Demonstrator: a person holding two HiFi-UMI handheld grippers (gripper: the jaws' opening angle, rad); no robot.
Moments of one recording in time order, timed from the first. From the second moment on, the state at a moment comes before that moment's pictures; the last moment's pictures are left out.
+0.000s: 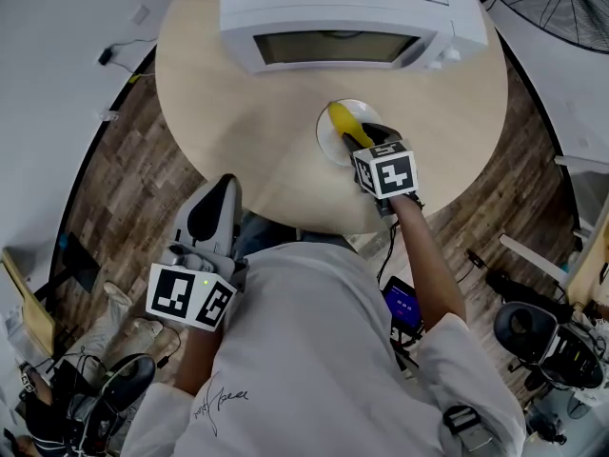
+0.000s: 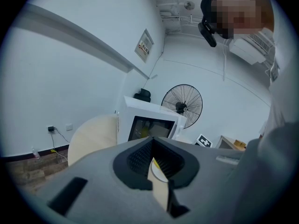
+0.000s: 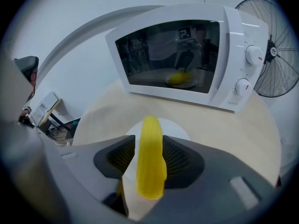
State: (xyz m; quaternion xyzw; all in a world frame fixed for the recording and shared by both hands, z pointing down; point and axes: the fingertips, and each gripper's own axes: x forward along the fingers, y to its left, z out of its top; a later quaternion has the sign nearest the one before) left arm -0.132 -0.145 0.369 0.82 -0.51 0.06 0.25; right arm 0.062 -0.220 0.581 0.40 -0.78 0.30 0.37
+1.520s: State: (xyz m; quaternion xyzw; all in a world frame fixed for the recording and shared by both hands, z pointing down) left arm -0.128 -0.158 0.377 0.82 -0.50 0.07 0.27; right arm 0.056 -0.224 0.631 0.37 -0.75 0.28 0.47
